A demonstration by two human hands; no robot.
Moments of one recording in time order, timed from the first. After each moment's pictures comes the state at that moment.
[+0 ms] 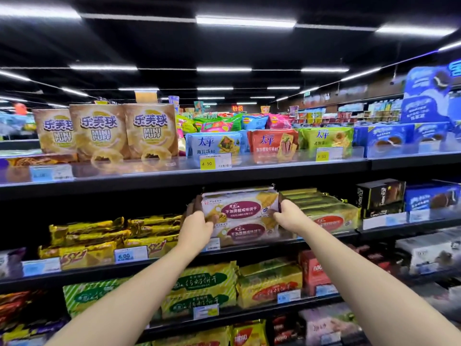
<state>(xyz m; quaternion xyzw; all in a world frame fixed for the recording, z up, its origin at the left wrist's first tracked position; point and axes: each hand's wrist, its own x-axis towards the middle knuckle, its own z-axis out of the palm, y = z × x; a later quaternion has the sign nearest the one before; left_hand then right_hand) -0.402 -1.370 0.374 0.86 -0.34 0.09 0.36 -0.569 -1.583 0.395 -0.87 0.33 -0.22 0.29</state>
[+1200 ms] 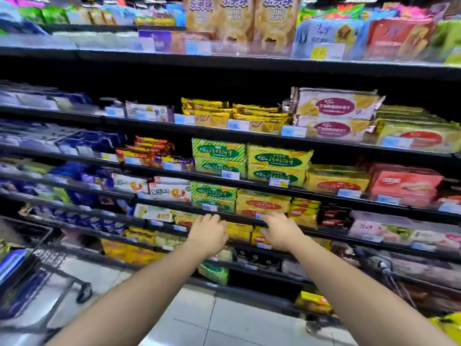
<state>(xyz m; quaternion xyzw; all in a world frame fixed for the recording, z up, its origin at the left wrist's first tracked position) -0.566 -1.040 0.173 0.94 -0.34 -0.03 -0.06 -0.637 -1.264 0.188 -0.99 0.09 0.11 0.06</state>
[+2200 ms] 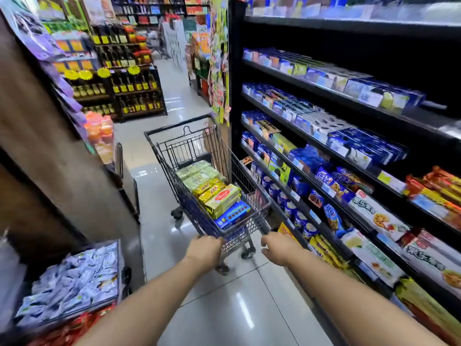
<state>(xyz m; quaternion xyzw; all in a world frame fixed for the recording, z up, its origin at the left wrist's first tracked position) -0.489 -0.363 0.111 0.98 0.12 -0.13 -0.01 -0.355 -0.558 0.121 -0.90 -0.38 0.22 -0.06</state>
